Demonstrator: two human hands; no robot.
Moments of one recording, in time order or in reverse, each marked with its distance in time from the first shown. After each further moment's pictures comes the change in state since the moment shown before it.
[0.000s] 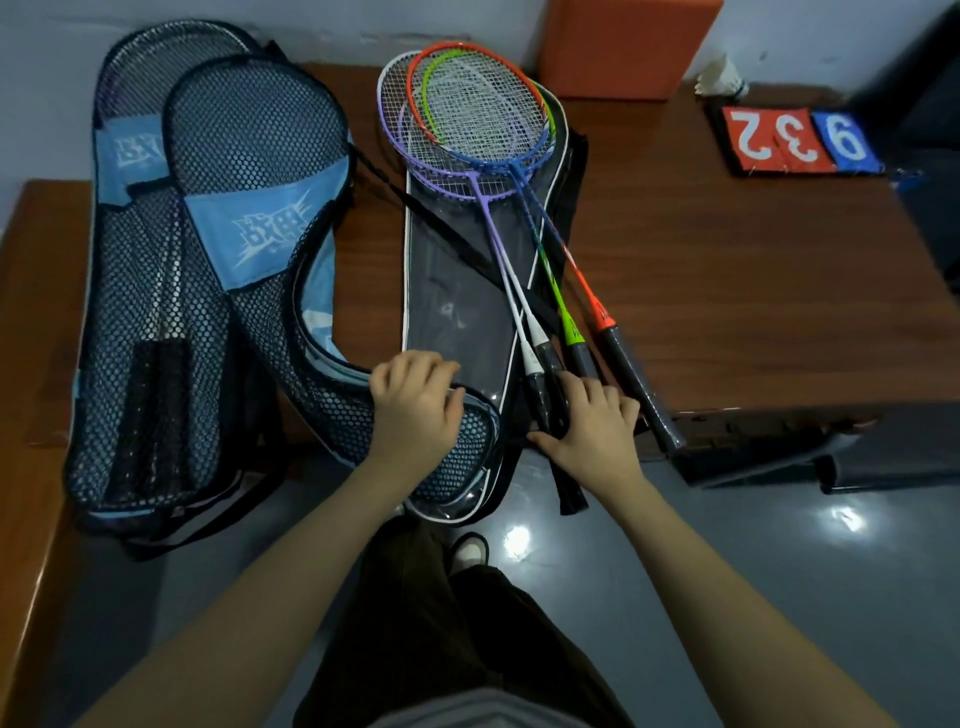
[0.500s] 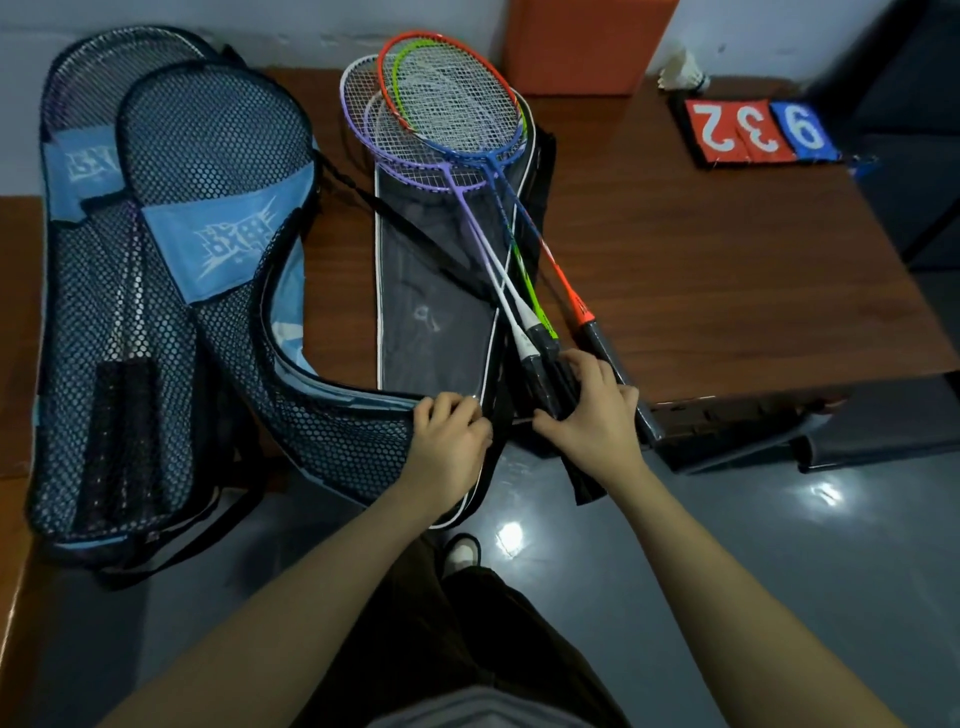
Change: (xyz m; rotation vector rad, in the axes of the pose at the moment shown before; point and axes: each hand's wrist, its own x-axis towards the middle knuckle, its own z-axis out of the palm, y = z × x) left_hand -0.018 0.029 0.037 -0.017 -0.199 0.207; right_hand -0.001 0.002 -0.031 0.358 0.137 0.052
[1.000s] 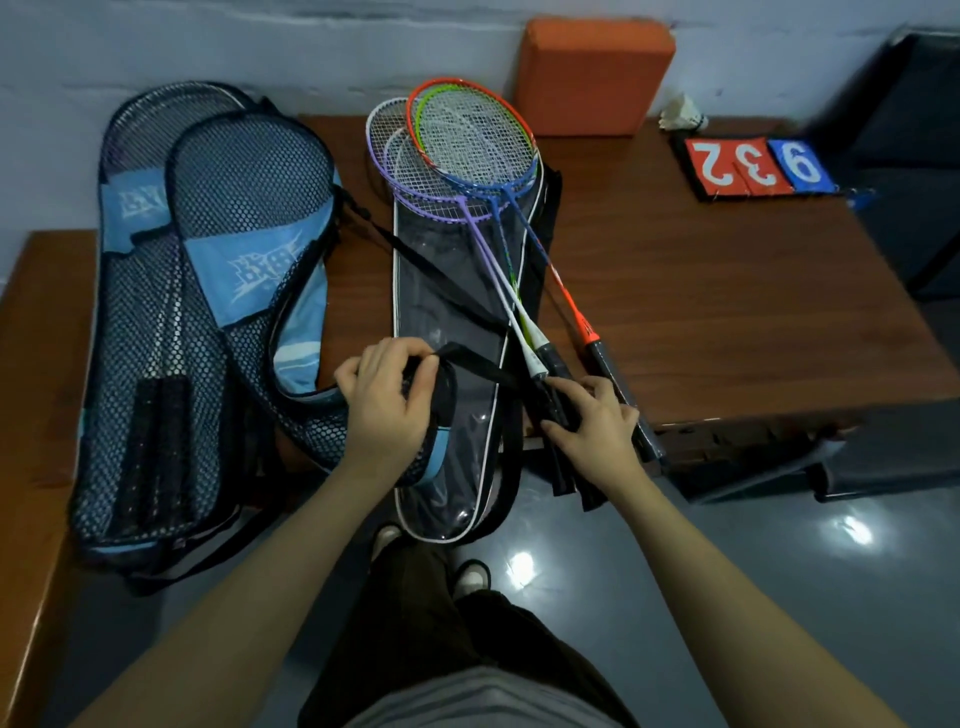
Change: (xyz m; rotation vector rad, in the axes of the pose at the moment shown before) left_hand 0.024 -0.018 -0.095 -0.415 0.405 -0.309; right_hand 0.005 0.004 0.002 -0.048 -0.141 0.057
